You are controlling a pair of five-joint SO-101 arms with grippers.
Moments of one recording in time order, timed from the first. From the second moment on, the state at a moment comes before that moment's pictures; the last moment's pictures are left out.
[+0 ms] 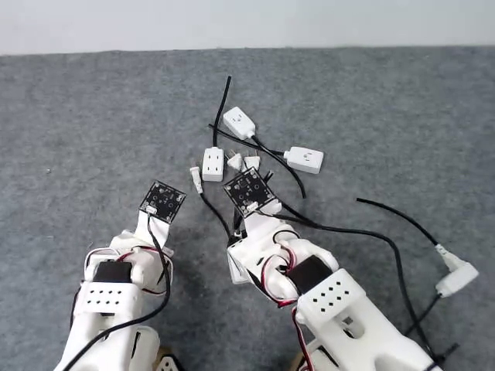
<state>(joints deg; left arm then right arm) -2.7 -49.7 80.0 48.7 -19.3 -37.9 -46.3 66.0 39.7 -1.1</state>
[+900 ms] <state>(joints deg) -2.7 -49.7 80.0 48.7 -19.3 -36.9 -47.6 70.5 42.7 6.0</state>
